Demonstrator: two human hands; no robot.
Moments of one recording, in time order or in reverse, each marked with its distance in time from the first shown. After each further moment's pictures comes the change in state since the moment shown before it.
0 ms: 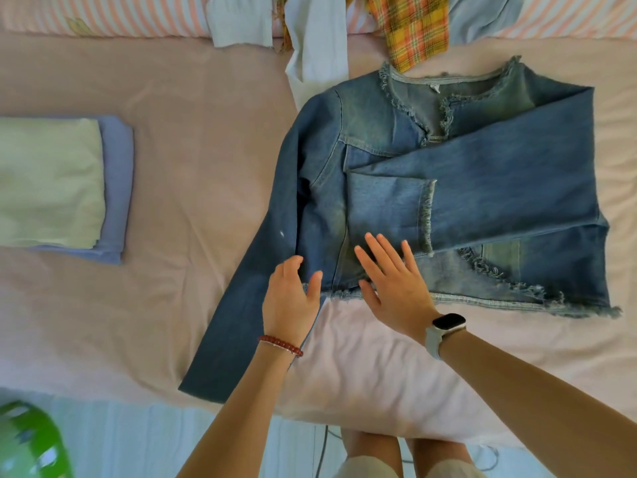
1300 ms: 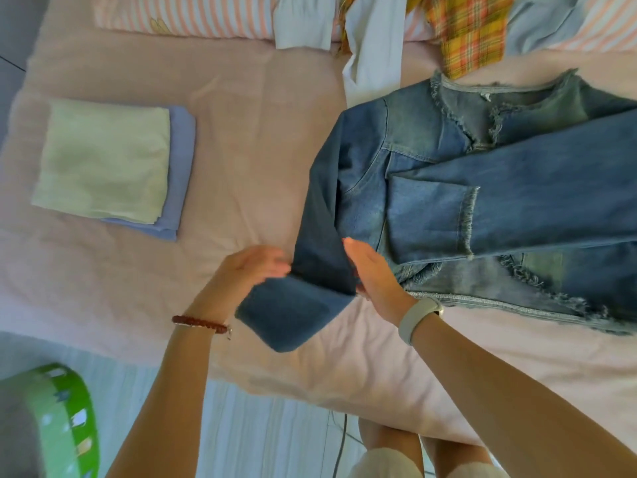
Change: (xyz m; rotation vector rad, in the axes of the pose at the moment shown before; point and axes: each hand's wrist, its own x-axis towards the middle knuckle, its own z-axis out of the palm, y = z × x) left_hand 0.004 -0.046 -0.137 -0.486 -0.388 -0.201; right_hand 0.045 -0.100 -0.039 1.575 -0.231 0.592
